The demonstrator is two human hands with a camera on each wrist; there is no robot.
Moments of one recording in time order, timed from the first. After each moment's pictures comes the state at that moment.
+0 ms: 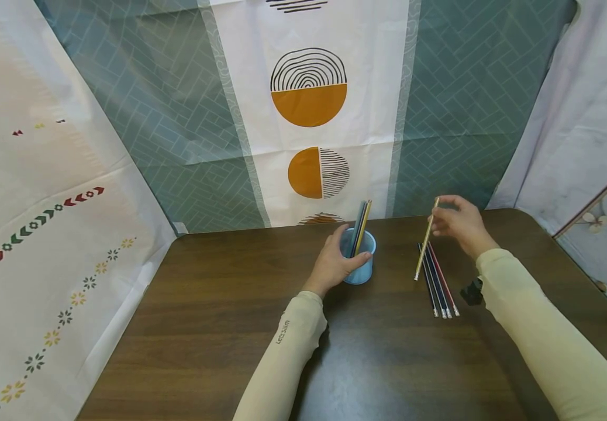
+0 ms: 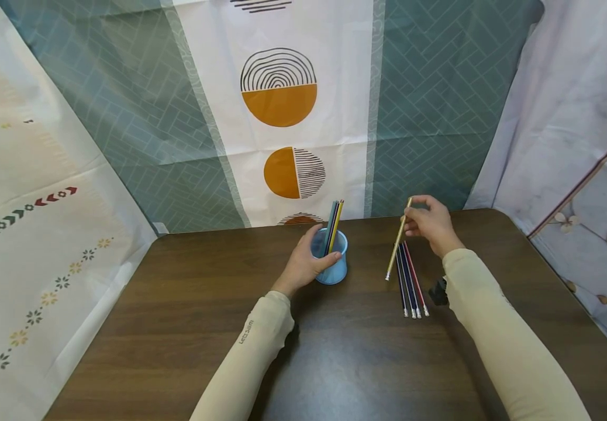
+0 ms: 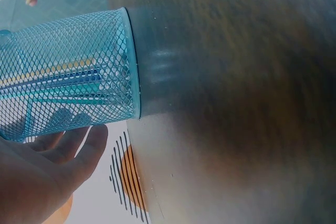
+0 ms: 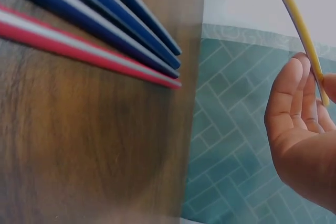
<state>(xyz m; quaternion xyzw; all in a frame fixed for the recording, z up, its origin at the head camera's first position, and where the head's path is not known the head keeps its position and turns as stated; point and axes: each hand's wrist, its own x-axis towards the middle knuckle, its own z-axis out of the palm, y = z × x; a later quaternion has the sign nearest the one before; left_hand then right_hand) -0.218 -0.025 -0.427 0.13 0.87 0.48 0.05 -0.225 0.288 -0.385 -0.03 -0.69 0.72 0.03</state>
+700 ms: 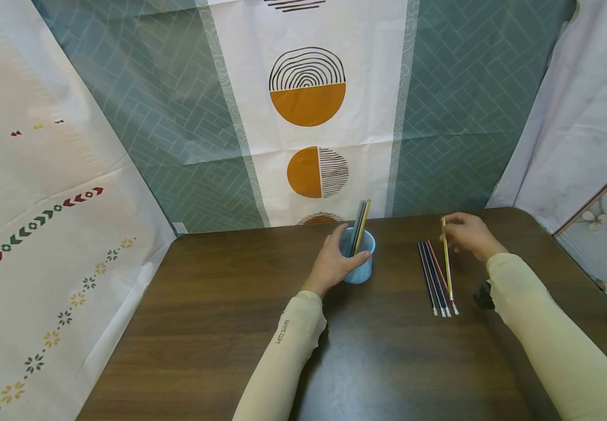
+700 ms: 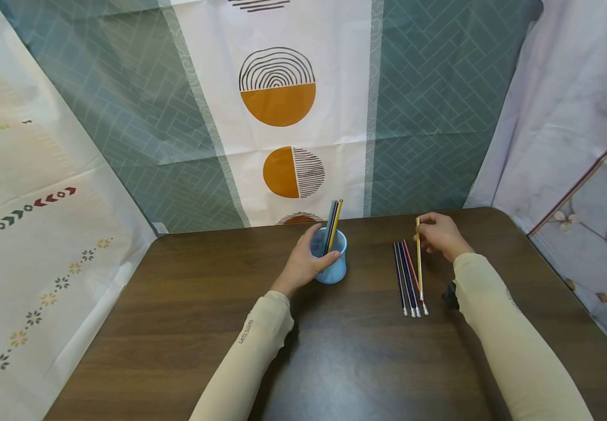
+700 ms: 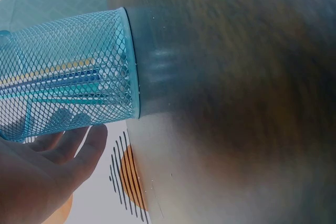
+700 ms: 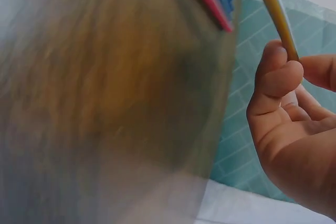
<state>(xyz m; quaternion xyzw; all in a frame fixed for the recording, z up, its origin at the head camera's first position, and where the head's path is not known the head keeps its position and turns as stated) -0.217 -0.024 -0.427 0.13 0.86 0.49 0.05 -0.226 0.318 -0.415 -0.04 -0.84 0.55 -0.03</state>
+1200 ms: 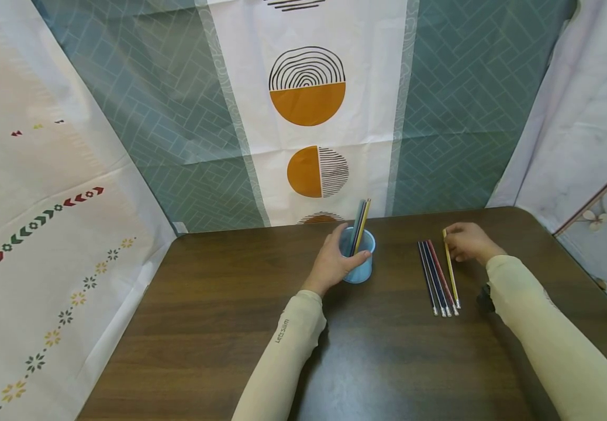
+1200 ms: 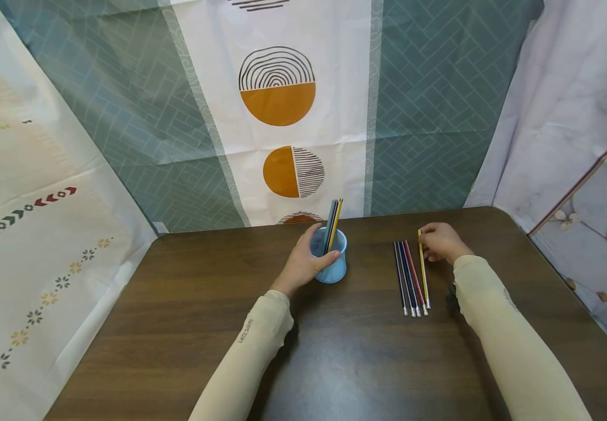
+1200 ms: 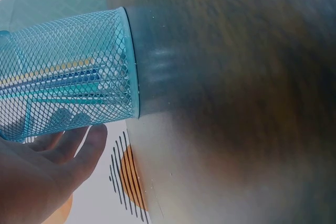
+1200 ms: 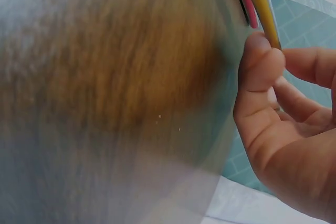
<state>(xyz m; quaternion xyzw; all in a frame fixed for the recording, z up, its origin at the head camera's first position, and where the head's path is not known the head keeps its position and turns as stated) -0.219 -0.024 -0.428 0.13 0.86 0.49 0.05 -0.222 0.321 -0.425 -0.05 -0.85 0.52 -0.10</state>
